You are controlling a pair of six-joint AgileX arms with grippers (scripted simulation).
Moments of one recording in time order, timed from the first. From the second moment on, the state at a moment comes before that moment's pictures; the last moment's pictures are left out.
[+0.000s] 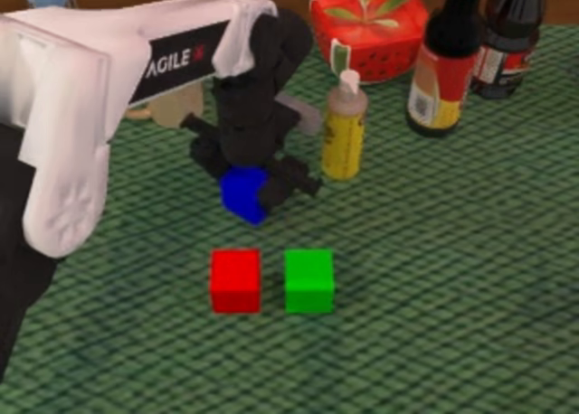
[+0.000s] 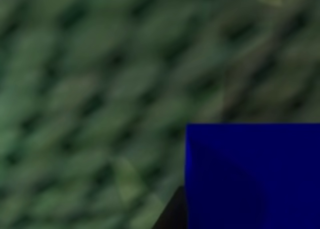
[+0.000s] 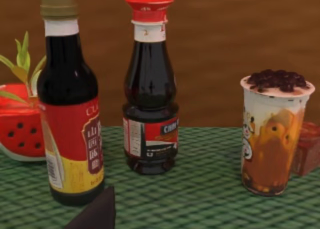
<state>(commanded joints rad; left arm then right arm) -0.51 2.45 1.99 -1.11 0.01 0.12 0.01 0.00 0.00 0.00 0.00 0.00</state>
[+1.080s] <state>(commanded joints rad) -0.65 2.47 2.24 -1.34 0.01 -0.24 0.01 0.00 0.00 0.00 0.00 0.00</state>
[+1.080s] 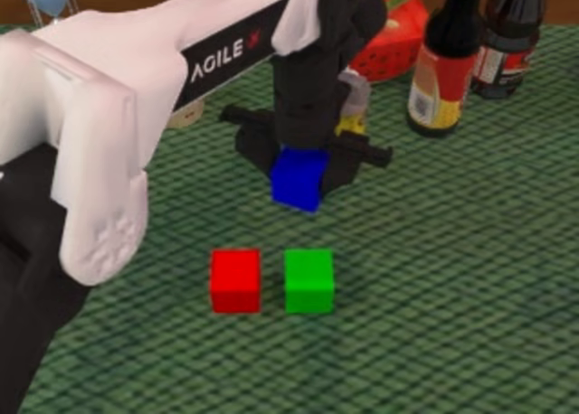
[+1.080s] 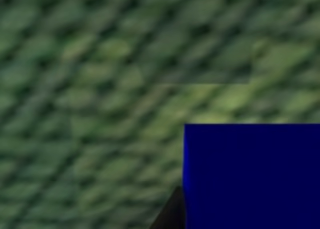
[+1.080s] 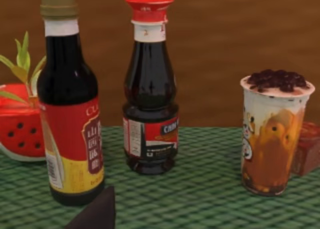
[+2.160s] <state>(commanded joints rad) -0.89 2.54 2.41 -1.44 0.01 -0.88 0.01 0.00 0.00 0.00 0.00 0.00</state>
